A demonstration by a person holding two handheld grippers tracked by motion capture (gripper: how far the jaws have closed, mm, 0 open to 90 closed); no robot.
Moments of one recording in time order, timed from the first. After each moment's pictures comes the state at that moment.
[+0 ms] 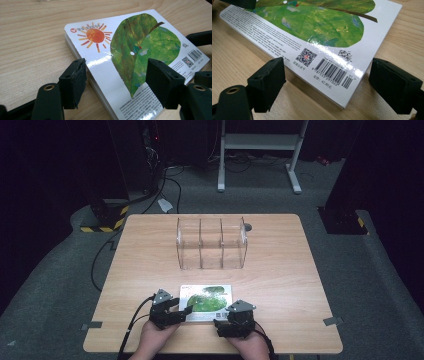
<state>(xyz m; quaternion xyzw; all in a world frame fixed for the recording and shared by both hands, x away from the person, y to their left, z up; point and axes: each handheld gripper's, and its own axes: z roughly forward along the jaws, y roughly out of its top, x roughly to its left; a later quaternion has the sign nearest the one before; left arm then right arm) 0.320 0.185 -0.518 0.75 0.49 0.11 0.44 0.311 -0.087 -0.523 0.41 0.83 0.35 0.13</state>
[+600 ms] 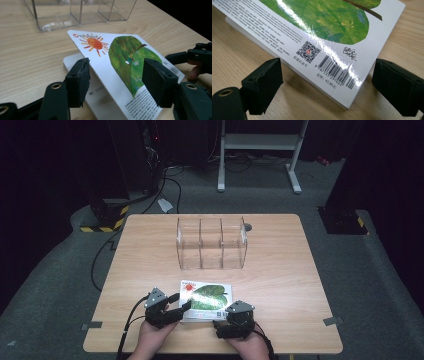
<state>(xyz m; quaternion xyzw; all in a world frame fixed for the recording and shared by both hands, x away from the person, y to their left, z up) 0.310 0.190 -0.497 0.72 0.46 0.14 0.50 0.310 -0.085 -0.523 0.40 0.84 0.35 0.13</state>
